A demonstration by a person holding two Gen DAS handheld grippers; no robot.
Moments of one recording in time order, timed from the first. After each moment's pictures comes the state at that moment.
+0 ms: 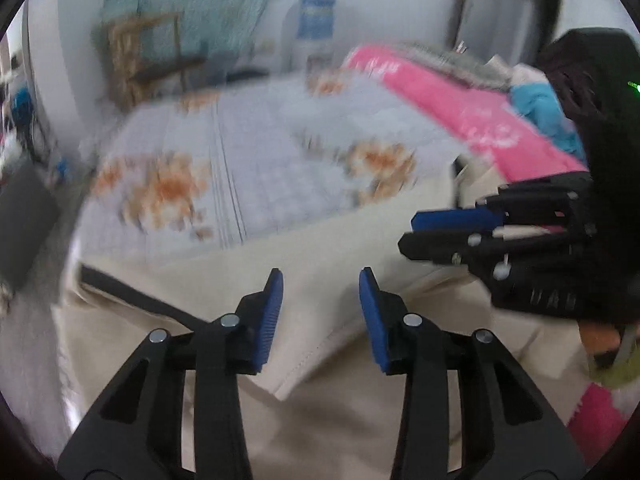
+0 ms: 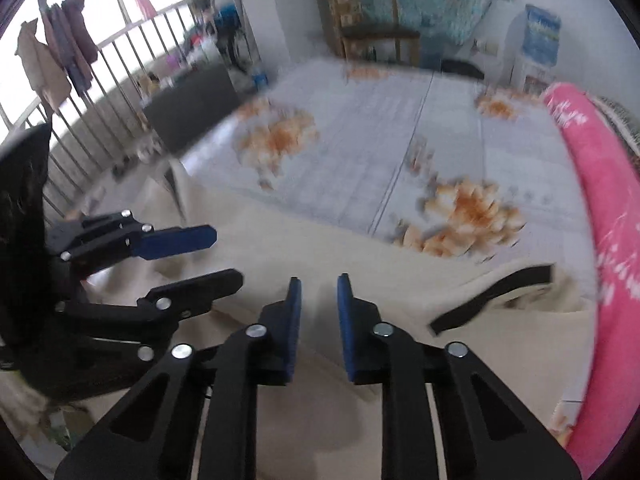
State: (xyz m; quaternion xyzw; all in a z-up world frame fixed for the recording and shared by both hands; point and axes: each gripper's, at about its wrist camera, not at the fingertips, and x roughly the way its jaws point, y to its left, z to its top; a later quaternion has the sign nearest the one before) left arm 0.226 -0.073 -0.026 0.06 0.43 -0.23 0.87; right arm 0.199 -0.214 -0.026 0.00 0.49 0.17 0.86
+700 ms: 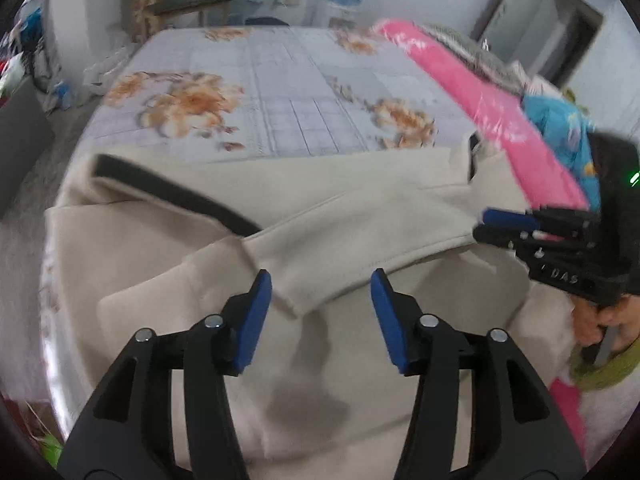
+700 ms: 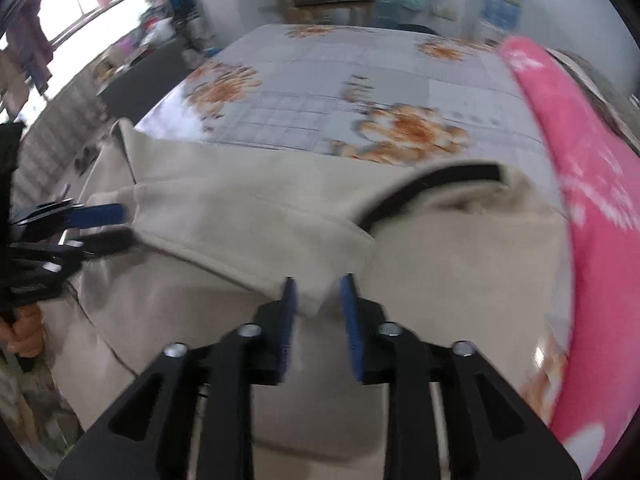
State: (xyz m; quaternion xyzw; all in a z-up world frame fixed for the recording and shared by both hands) left arm 0.204 -0.013 -0.028 -0.02 0.49 -0.22 0.84; right arm 0.158 -0.251 -0.038 0.00 0.52 0.08 0.85
